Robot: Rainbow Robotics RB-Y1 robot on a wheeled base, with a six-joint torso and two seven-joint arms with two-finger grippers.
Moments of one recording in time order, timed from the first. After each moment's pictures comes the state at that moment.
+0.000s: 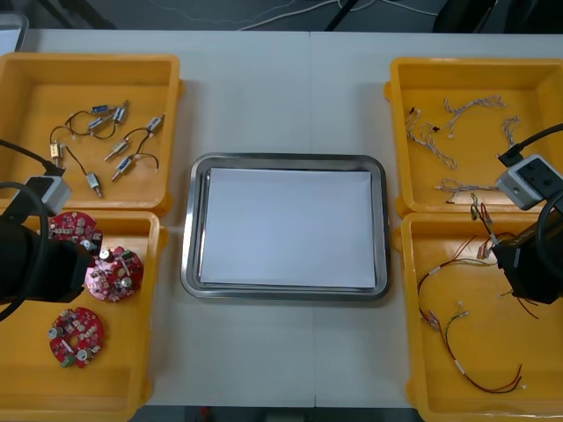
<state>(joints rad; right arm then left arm) -0.07 -0.61 -0.28 -2.58 -0.86 1.92 1.63 -0.08 0.82 0.11 -2.51 0.92 1.91 -0.97</state>
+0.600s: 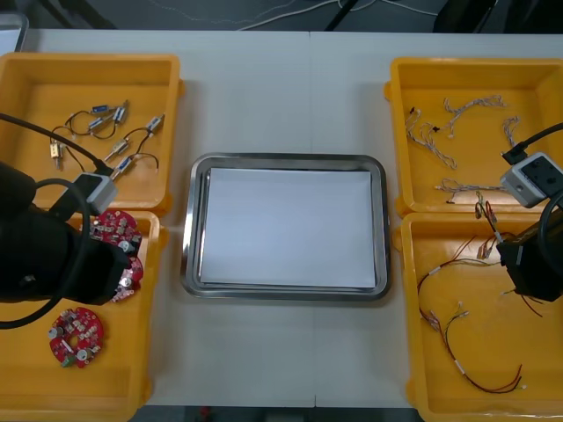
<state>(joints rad) -0.07 -0.61 -0.28 -2.58 -0.83 1.92 1.62 -0.22 0.88 -0.09 -2.51 0.98 1.85 -0.92</state>
